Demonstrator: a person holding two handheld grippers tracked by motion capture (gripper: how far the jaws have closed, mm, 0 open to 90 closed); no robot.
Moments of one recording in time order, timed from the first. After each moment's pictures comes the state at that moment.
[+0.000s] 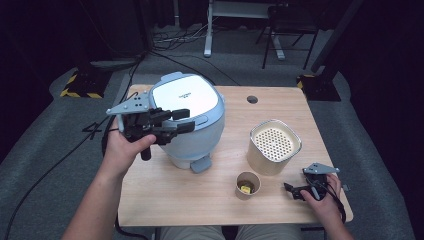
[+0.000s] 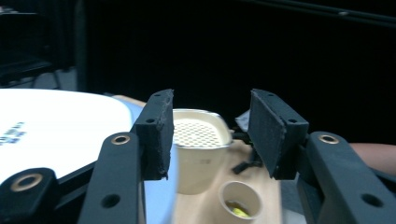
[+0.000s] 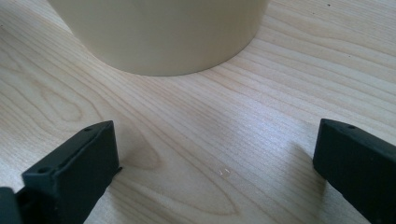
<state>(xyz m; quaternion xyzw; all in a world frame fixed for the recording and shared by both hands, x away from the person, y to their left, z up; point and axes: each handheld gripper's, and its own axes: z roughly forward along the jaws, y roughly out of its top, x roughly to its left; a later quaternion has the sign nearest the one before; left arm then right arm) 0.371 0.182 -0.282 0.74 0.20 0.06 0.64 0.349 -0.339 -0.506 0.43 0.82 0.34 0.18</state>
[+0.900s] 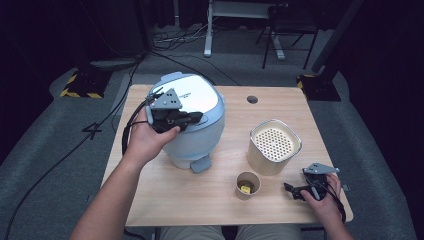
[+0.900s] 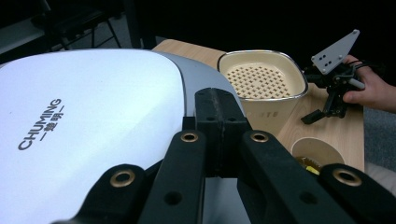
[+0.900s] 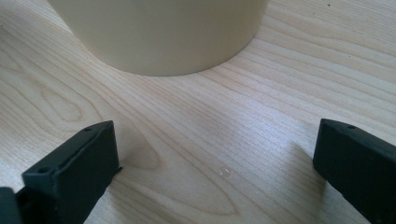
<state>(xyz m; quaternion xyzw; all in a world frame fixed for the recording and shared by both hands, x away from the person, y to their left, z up) 0.392 0.142 -0.283 0.83 0.22 0.15 0.49 0.349 -0.339 -0.505 0.43 0.82 0.34 0.18</state>
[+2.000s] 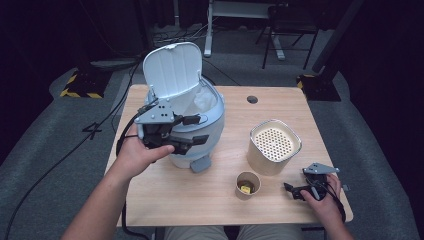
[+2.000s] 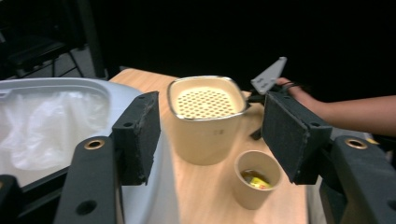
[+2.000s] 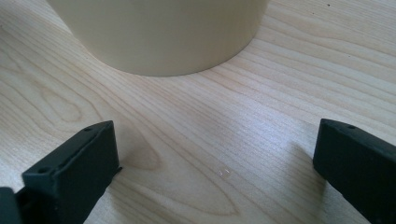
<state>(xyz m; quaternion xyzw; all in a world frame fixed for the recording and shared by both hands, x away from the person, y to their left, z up) 0.351 0.150 -0.280 0.80 0.16 0.10 0.56 0.349 -0.339 -0.505 0.43 0.82 0.34 0.18</state>
